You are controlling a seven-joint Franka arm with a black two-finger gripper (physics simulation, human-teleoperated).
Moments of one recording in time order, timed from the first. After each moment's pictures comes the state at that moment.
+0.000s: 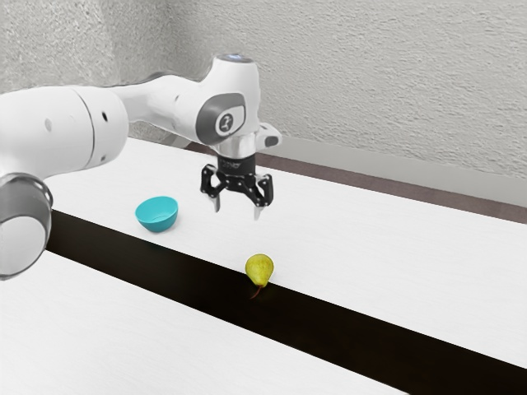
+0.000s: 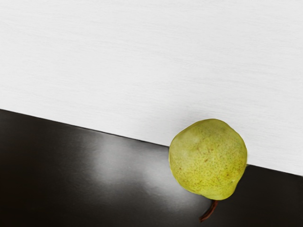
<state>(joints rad) -0.36 0.45 0.24 -1.50 -0.04 1.83 -0.34</state>
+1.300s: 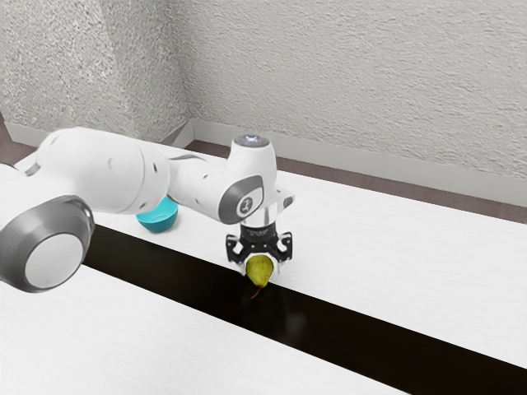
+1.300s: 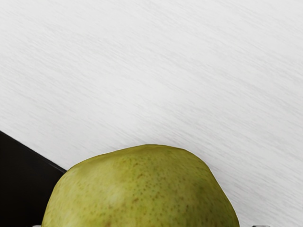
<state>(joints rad) -0.39 0.59 0.21 -1.70 -0.11 2.22 -0.67</state>
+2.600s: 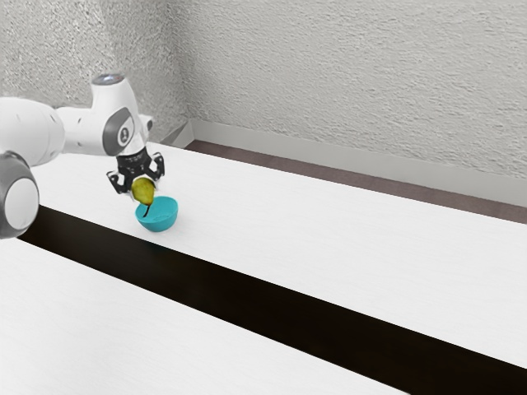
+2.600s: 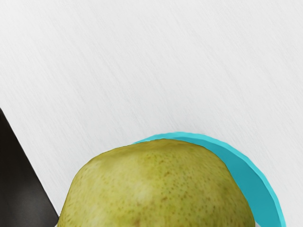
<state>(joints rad) 0.18 0.61 0.15 -1.48 -0.01 2.22 -0.72</state>
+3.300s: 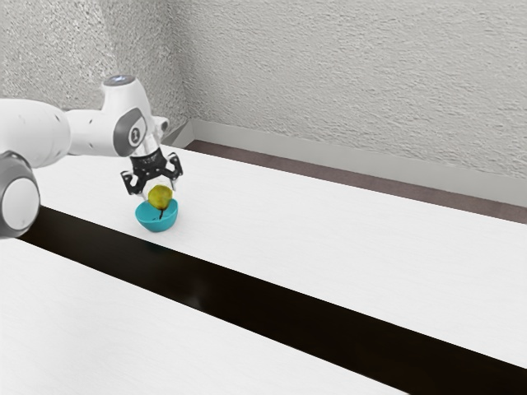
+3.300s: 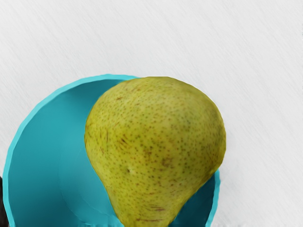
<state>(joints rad) 0.21 0.62 0.07 -1.47 -0.02 2.22 -0.69</state>
